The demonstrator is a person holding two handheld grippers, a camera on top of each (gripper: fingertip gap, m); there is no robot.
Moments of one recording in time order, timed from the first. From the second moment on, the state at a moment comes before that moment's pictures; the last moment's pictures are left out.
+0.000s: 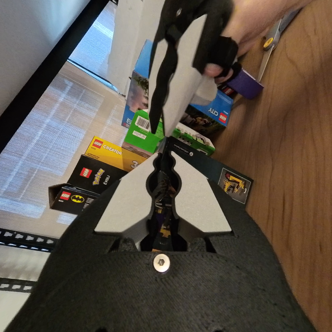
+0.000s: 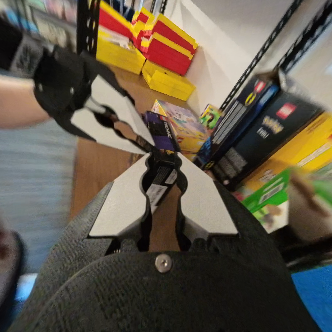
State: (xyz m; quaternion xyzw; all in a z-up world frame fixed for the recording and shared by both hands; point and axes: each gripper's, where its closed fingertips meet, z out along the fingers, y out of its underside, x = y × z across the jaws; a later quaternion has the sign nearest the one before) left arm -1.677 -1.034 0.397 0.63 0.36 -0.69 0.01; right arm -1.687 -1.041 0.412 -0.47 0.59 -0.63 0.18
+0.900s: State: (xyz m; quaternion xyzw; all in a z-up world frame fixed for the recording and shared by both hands) left arm -1.628 -0.943 0.334 0.47 0.55 -0.67 -0.19; right arm -1.937 -0.934 0.341 -0.31 0.72 -0.62 -0.03
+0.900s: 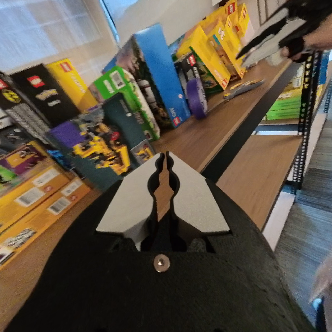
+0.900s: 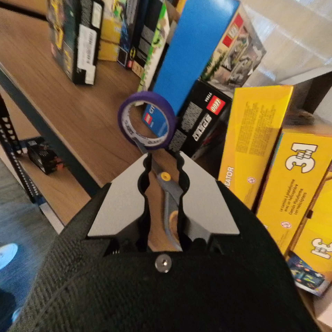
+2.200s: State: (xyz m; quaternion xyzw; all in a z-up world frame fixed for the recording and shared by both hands) left arm -1.722 -0.905 0.357 0.20 0.62 -0.67 -0.37; right arm -1.752 -0.975 0.413 -0.39 0.65 -0.53 0.38
